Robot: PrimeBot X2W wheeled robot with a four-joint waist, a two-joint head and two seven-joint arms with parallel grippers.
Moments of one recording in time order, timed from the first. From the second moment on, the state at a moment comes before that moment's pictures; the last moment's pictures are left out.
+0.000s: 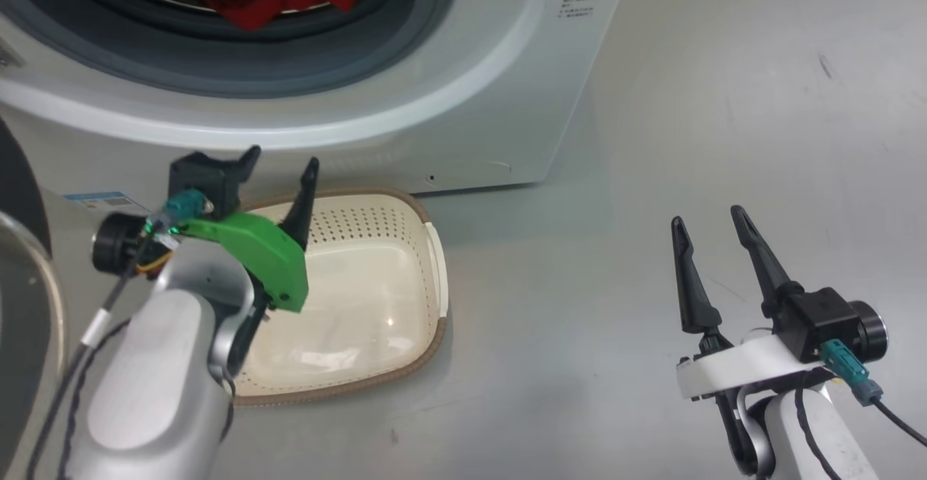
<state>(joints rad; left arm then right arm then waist) -0.45 0.11 -0.28 0.28 -0.34 -0.04 0.16 -0.08 -0.04 0.13 0.10 0.16 0.03 -0.26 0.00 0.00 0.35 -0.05</state>
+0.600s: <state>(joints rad) -0.84 0.22 -0.20 0.36 -0.41 -0.09 0.44 -0.20 -0.04 0.22 0.09 0.27 0.02 -0.26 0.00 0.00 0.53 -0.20</state>
